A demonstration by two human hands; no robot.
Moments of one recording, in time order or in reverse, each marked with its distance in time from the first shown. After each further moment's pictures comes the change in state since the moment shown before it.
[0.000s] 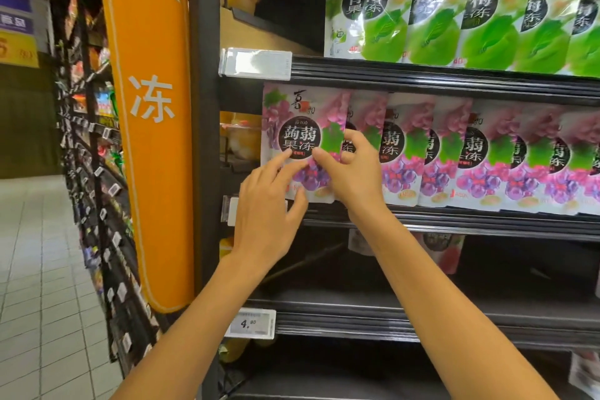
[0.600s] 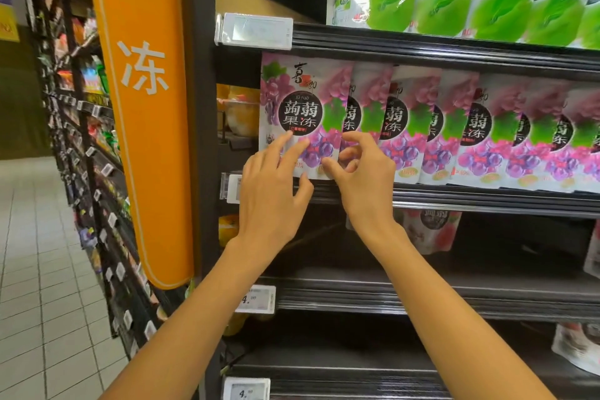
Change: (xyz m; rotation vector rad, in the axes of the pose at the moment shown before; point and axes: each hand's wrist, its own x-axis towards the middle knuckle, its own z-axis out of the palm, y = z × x) left_hand -0.008 -0.001 0.007 0.097 -0.046 -0.007; right_hand -0.027 0.034 -0.010 -0.283 0.128 -0.207
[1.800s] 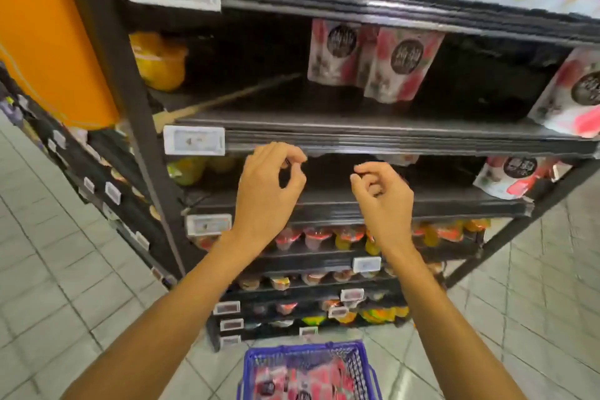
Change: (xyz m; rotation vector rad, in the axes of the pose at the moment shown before) left_hand -0.192 0.014 0.092 -0.467 -0.138 -0.108; right_hand -0.226 0.135 -0.094 -0.051 -0.116 0.395
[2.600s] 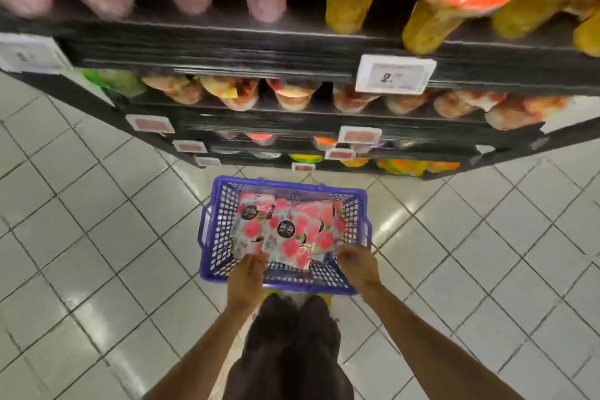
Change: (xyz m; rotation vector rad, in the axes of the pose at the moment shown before) left_hand -0.536 -0.158 0.275 0.093 -0.500 -1.519; right_hand -0.340 0.489 -0.023 -0.423 -0.904 1.092
